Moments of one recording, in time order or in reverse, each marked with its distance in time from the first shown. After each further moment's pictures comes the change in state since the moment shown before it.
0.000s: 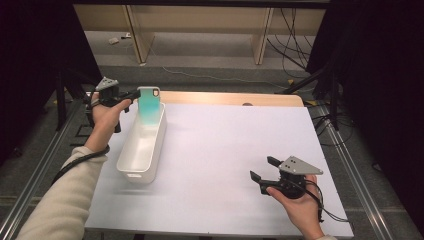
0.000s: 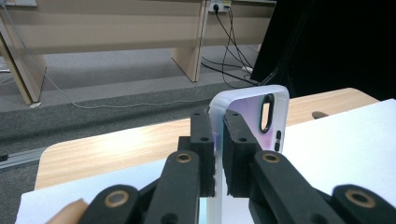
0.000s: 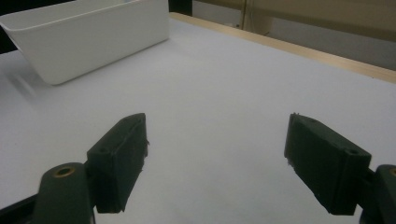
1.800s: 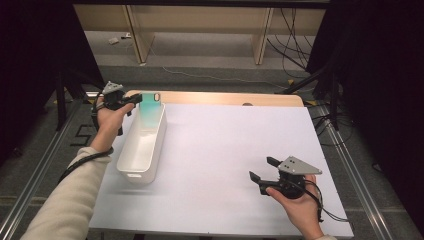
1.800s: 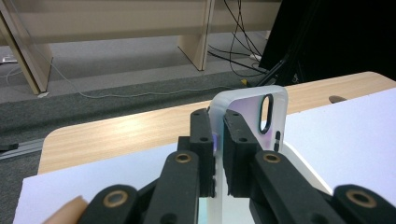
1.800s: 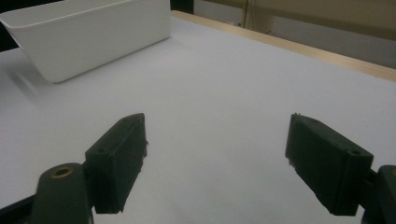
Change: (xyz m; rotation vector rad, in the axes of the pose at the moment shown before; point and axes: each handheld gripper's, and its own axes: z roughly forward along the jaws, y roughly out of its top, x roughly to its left) left arm 0.005 -0.017 0.014 0.045 0.028 0.016; right arm 0.000 0.000 0.001 0.018 0.000 -0.012
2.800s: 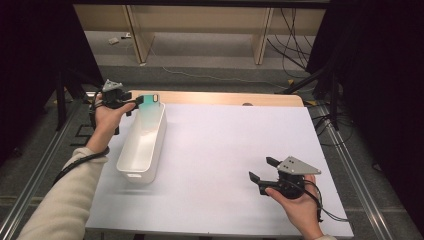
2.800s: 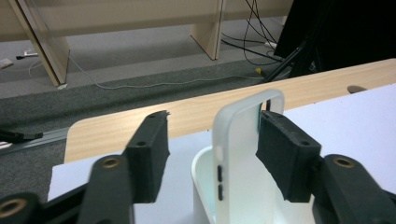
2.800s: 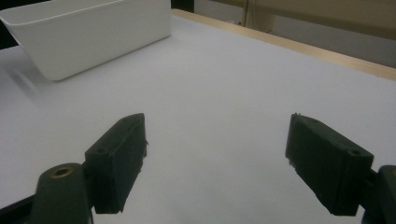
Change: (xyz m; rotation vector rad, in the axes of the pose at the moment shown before) left arm -0.002 0.011 -0.008 0.049 0.062 0.027; right arm 0.000 -0.001 0.003 -0.019 0.001 -0.015
